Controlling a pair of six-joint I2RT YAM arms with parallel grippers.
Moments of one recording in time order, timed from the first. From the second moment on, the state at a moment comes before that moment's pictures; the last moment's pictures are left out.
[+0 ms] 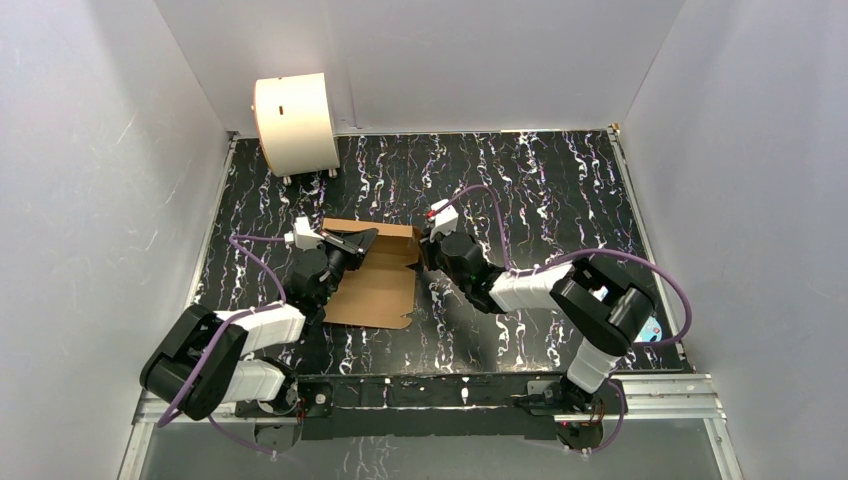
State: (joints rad) left arm -0.49 1.29 0.28 0.90 -0.12 -1.29; right arm 0.91 1.68 0.71 0.68 0.29 0.17
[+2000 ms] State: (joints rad) left arm -0.37 1.25 0.29 0.78 0.06 -1.24; right arm 0.92 1.67 0.85 0.40 0.28 0.19
